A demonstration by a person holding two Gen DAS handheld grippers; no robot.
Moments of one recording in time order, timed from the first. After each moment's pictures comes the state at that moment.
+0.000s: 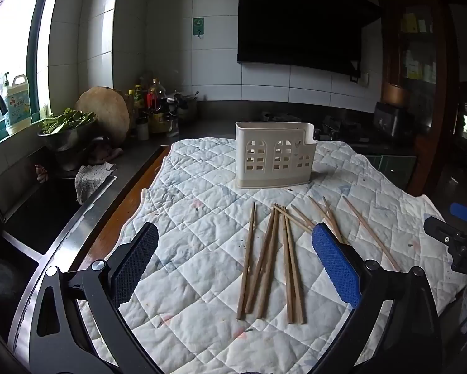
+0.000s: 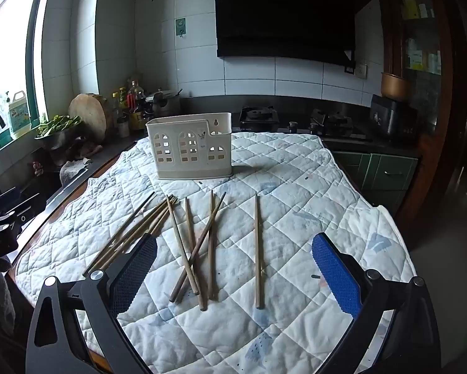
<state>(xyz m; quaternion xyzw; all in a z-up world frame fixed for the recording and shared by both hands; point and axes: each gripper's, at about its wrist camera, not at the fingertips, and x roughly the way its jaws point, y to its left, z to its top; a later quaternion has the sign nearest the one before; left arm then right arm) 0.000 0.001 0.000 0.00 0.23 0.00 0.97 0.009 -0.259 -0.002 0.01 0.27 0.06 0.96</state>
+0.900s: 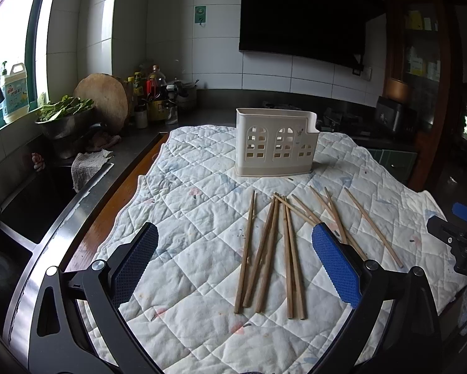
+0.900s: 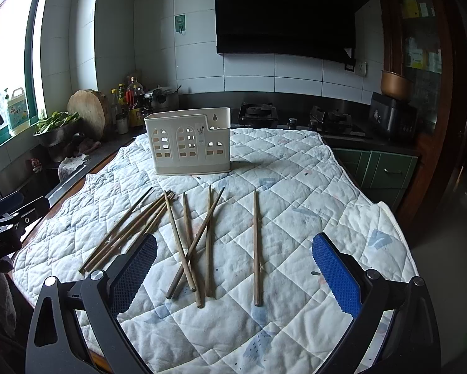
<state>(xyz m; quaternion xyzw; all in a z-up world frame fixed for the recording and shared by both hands) 0.009 0.002 -0.013 -0.01 0.26 0.00 0.97 0.011 -0.258 -0.009 0.01 0.28 0.06 0.96</state>
